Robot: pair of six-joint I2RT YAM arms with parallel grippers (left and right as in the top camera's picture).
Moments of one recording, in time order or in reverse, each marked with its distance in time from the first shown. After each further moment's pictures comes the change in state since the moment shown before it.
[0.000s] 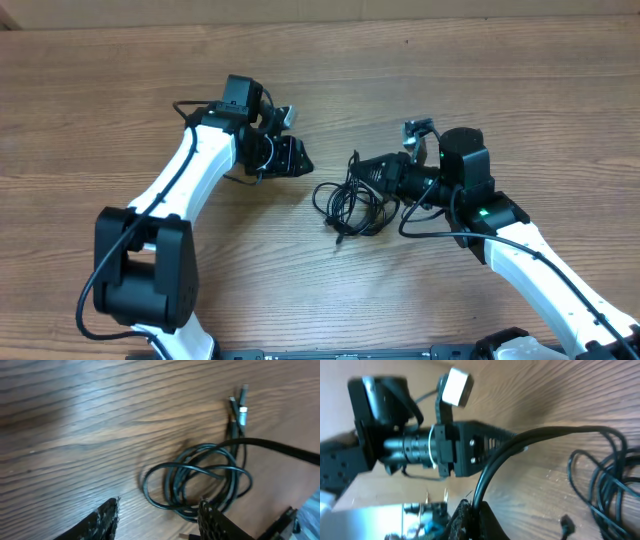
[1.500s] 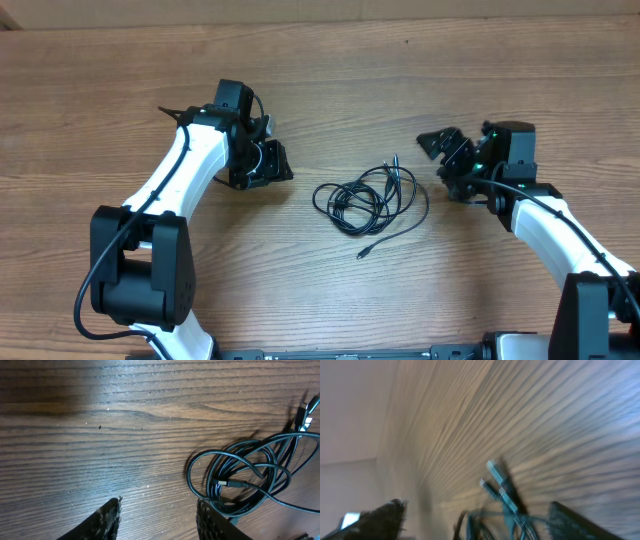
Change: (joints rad) left arm 0.032 0.002 0.000 -0.104 -0.146 -0.114; right arm -0.341 0.193 0.016 -0.153 0.175 -0.137
